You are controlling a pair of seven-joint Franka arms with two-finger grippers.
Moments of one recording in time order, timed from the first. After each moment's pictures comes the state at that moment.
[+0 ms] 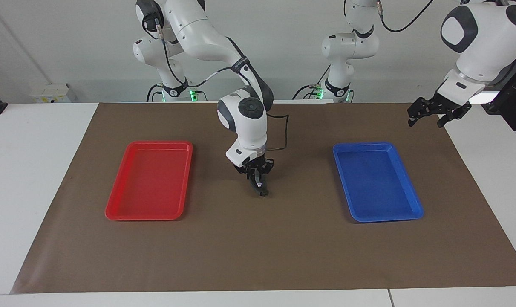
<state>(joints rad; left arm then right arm) 0.00 -0.02 0.08 -1.67 0.00 1.59 0.21 0.60 0.46 -0.02 -1.73 0.01 2.24 0.64</state>
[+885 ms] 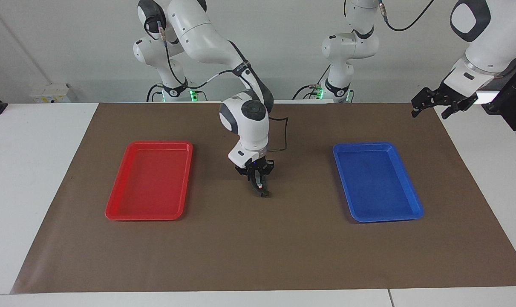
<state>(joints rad) 0.00 -0.01 0.06 -1.60 0.00 1.51 0.21 0.61 0.47 -0.02 -1.76 -0.02 2.30 0.64</state>
